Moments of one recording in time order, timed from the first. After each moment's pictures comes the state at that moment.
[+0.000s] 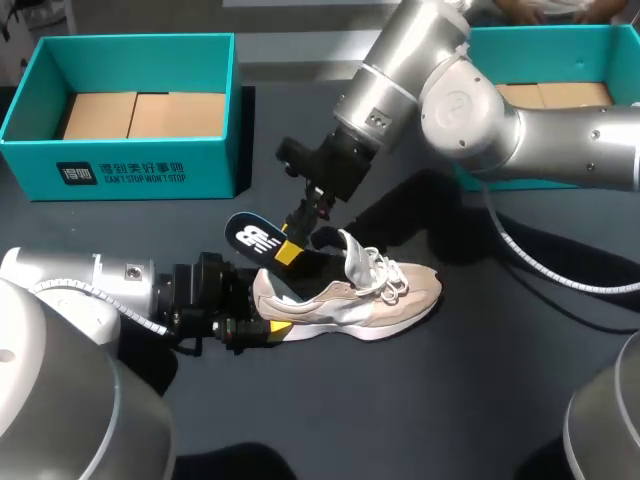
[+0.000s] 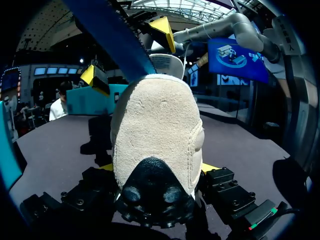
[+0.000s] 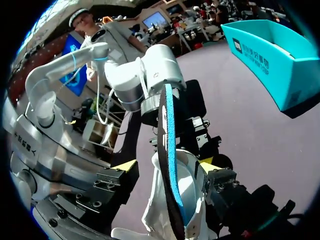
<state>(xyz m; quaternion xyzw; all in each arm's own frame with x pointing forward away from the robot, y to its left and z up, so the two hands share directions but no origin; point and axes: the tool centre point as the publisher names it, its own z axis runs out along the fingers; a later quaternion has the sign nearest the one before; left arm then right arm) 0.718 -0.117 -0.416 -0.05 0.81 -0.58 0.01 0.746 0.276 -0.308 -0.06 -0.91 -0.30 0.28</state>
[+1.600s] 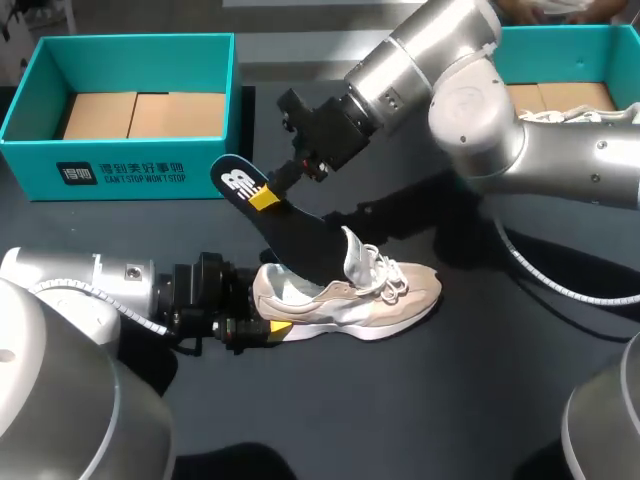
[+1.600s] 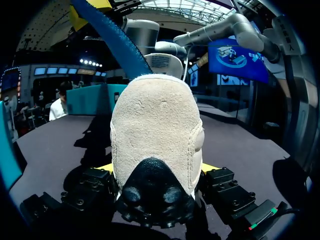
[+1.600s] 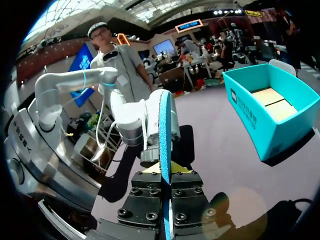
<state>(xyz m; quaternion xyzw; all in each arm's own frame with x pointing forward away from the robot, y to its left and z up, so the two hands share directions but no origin) 0.718 -0.117 -0.416 -0.05 0.81 -0.58 0.01 0.784 0.312 -0.247 -0.04 -0.87 -0.44 0.22</state>
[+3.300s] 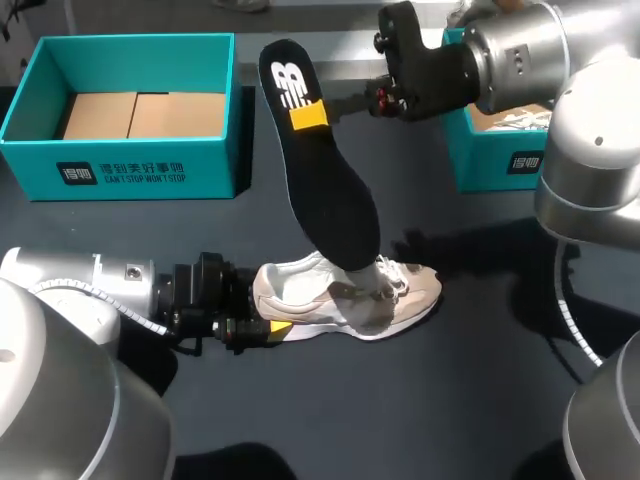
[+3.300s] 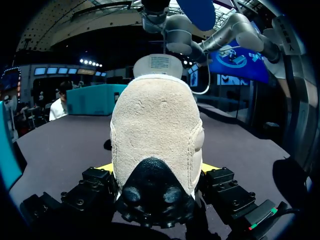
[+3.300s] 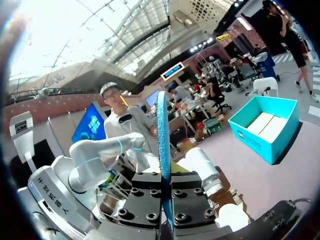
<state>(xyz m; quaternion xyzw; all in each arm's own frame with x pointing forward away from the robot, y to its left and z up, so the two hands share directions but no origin) 0.718 -0.117 -0.416 -0.05 0.81 -0.58 0.01 0.715 0.251 -0.047 -0.18 -0.74 -0.60 0.26</state>
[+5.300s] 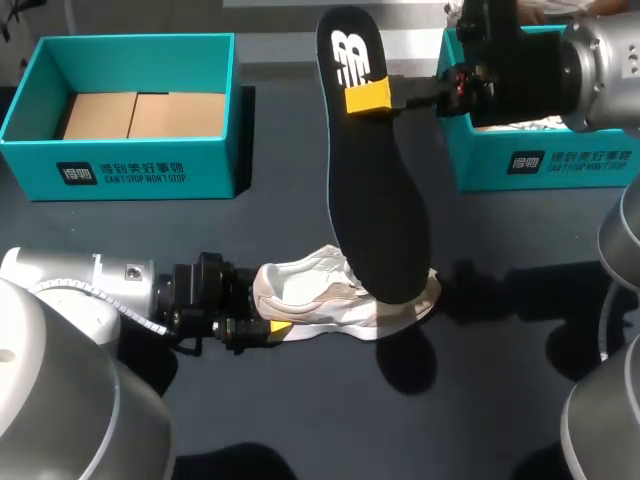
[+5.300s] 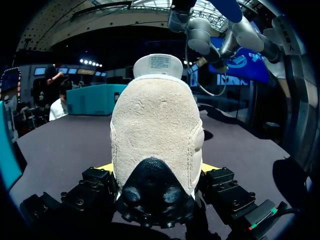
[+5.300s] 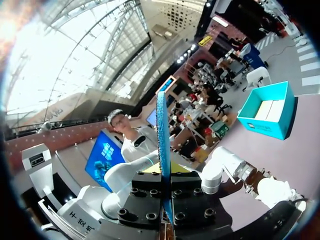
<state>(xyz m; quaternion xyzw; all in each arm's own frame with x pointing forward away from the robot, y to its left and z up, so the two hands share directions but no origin) 0.718 -0.117 -0.417 -0.05 0.81 -0.58 0.01 0.635 0.203 0.040 -0.27 -0.66 -0.62 0.32</state>
